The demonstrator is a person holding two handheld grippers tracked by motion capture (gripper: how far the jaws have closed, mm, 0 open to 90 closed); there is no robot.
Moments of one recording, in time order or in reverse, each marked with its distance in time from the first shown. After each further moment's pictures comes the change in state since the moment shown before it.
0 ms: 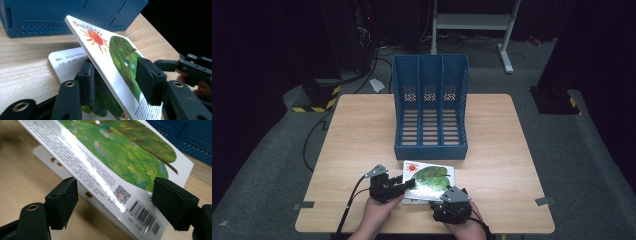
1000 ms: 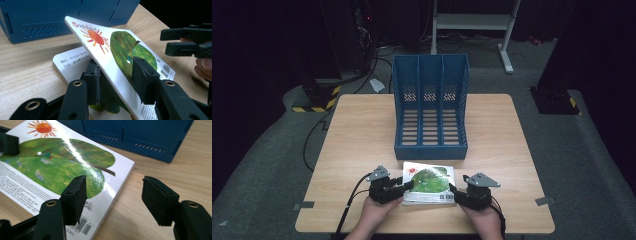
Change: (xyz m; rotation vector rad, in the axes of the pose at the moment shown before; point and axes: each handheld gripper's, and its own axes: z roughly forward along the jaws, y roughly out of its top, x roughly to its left) left arm 0.002 -0.006 0.000 0.010 0.001 0.151; right arm -0.066 -0.006 -0.013 -0.070 -0.035 0.225
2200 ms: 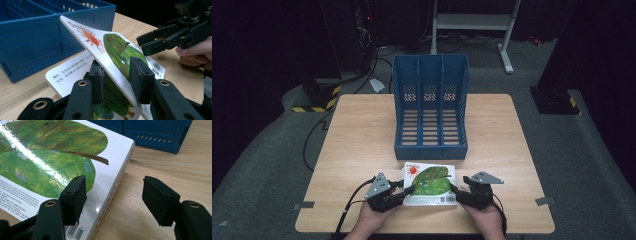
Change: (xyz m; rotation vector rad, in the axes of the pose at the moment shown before) left arm -0.026 -0.003 -0.019 -0.117 -0.019 0.292; right arm -0.010 -0.003 0.005 0.026 0.073 0.070
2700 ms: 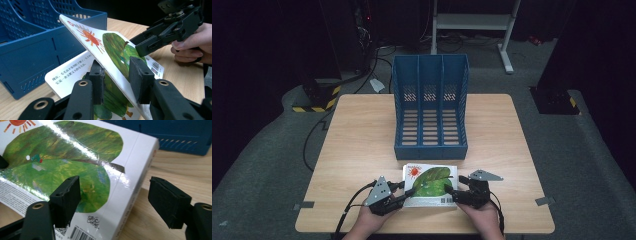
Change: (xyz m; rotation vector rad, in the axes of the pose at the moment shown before) left arm -0.007 -0.001 -0.004 -0.043 -0.013 0.129; right arm 0.001 0.004 0.007 -0.005 0.142 0.074
